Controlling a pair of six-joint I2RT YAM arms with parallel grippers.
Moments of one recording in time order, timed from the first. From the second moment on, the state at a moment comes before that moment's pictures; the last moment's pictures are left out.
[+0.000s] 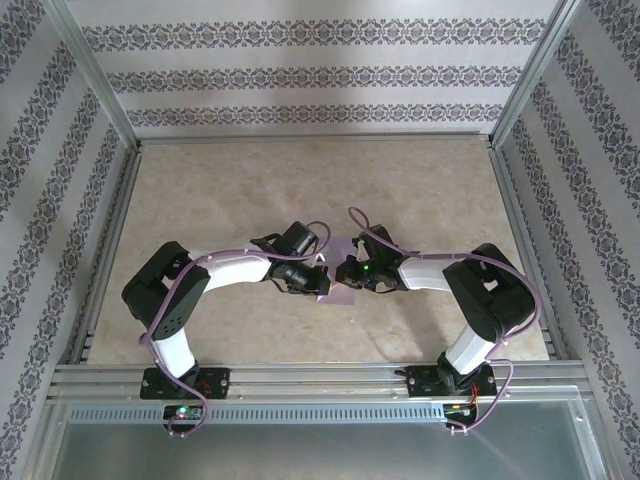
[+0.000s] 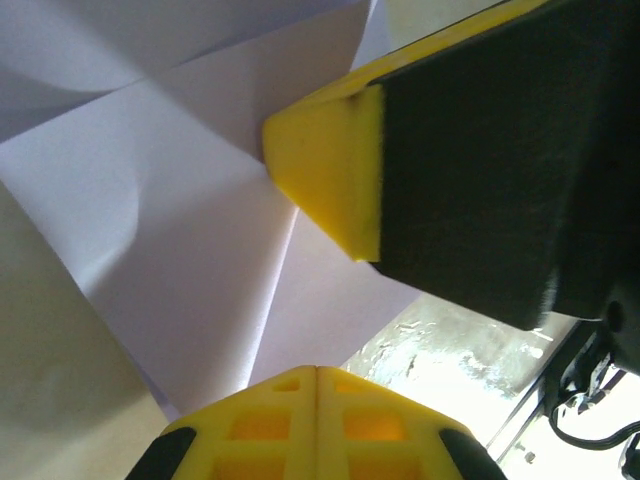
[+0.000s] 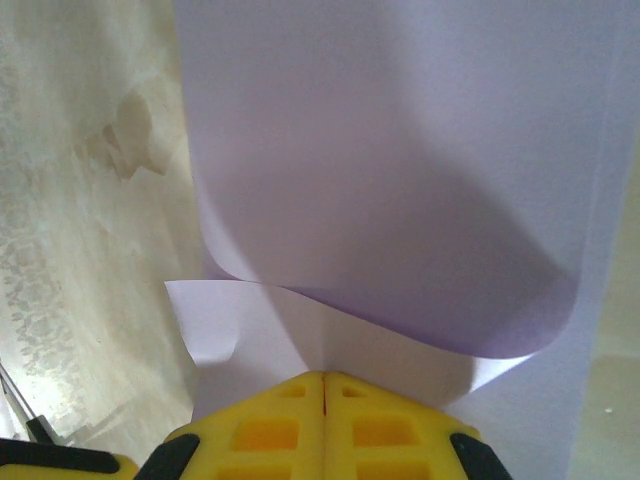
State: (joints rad) left arm -0.71 1.76 0.97 -0.30 0.52 -0.61; right arm 0.54 1.66 0.65 0.07 -0.47 0.84
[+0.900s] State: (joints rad) left arm -0.71 1.80 0.97 -0.31 0.50 -0.58; right arm 0.54 1.66 0.65 0.07 -0.47 0.83
